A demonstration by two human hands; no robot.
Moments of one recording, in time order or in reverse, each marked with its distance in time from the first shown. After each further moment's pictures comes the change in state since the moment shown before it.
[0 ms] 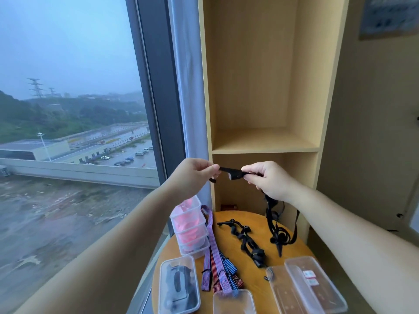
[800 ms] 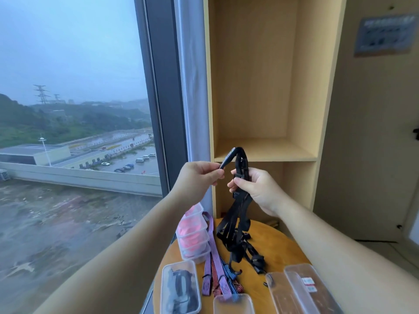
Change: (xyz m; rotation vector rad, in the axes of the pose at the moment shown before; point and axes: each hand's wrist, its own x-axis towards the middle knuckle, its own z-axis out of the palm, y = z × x) left_hand -0.011 0.007 0.004 -0.192 0.150 0.116; right_hand -0.008 -0.029 0.030 0.543 0.064 0.103
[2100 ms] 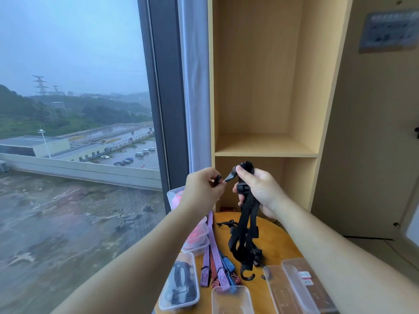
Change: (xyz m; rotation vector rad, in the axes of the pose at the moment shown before) left_hand -0.023 -0.025 0.024 0.296 0.122 0.109; right_hand -0.020 -0.009 0.012 0.189 0.056 0.154
